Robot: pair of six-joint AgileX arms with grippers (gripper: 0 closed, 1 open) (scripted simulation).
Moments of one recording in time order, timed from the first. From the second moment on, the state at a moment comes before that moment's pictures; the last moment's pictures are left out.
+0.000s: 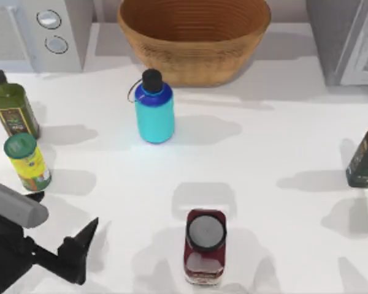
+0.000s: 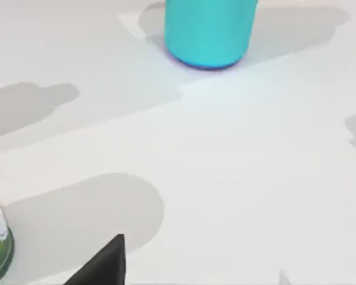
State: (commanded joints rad) left arm -0.25 0.84 -0.05 0.48 0.28 0.06; right arm 0.00 0.00 0.00 0.00 0.00 0.00
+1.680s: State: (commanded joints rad) left arm -0.21 2.36 0.64 1.71 0.62 0.01; right arm 0.00 0.00 0.00 0.00 0.00 0.00
